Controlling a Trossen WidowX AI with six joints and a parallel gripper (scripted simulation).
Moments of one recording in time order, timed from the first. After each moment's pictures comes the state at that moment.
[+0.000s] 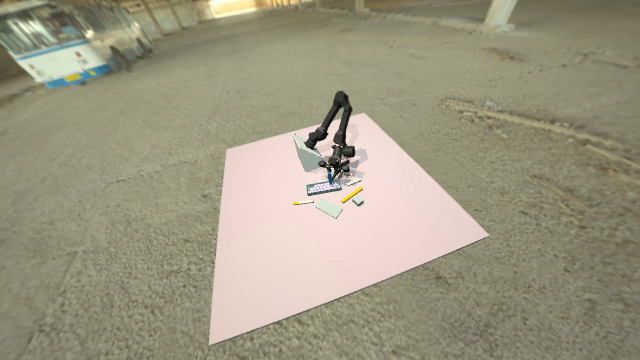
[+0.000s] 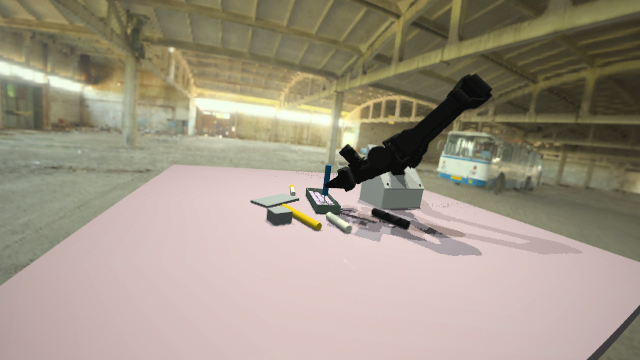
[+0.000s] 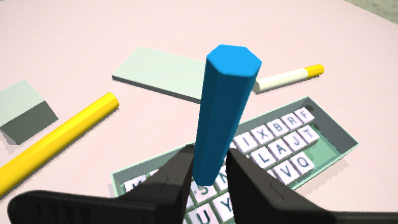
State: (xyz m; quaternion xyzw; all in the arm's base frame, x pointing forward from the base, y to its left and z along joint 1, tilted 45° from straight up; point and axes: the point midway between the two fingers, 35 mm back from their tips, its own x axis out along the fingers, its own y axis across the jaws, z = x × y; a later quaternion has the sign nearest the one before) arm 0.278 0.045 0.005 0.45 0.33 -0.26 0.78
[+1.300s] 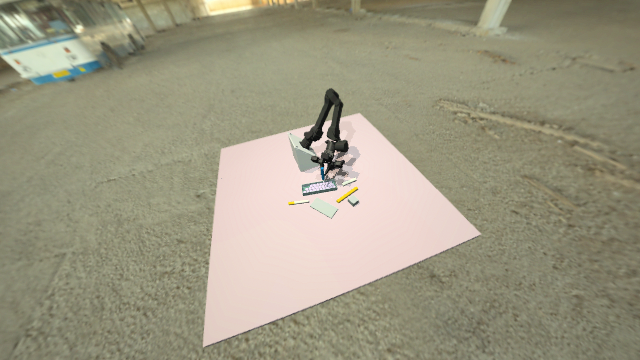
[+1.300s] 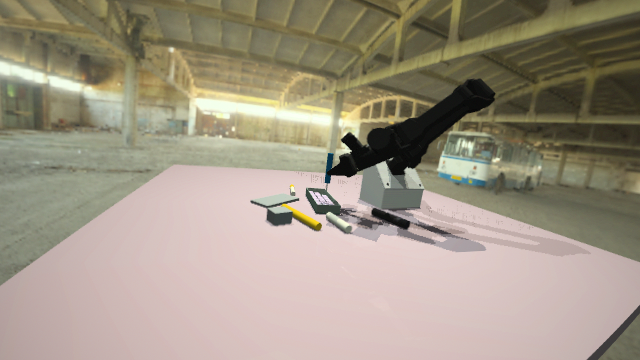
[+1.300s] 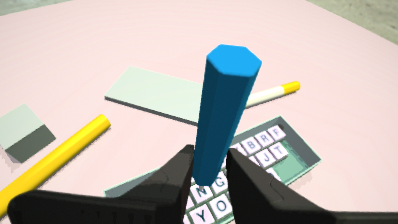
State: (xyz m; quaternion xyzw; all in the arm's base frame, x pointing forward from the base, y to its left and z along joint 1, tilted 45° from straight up) arm 0.266 0.012 0.022 0.45 0.34 -0.27 0.78
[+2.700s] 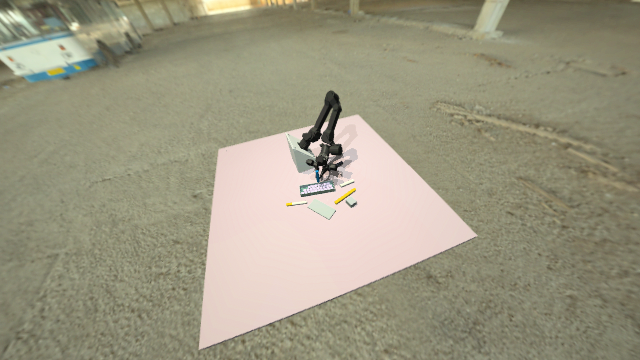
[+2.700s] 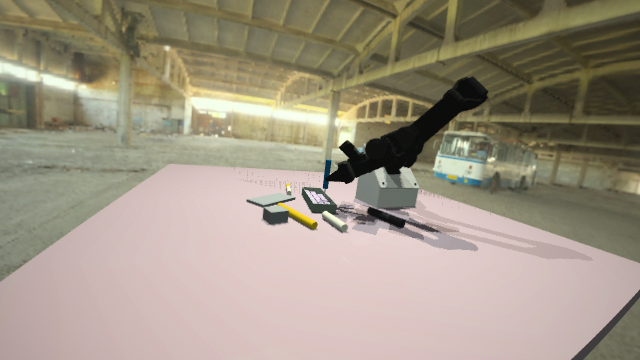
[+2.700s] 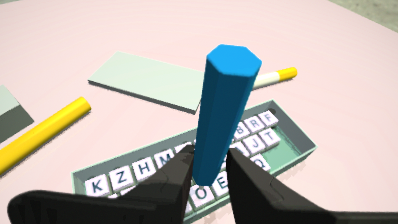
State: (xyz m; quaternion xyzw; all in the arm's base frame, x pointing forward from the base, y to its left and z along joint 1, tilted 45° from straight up) arm 0.249 0.020 -0.005 0.45 0.33 -0.26 0.78
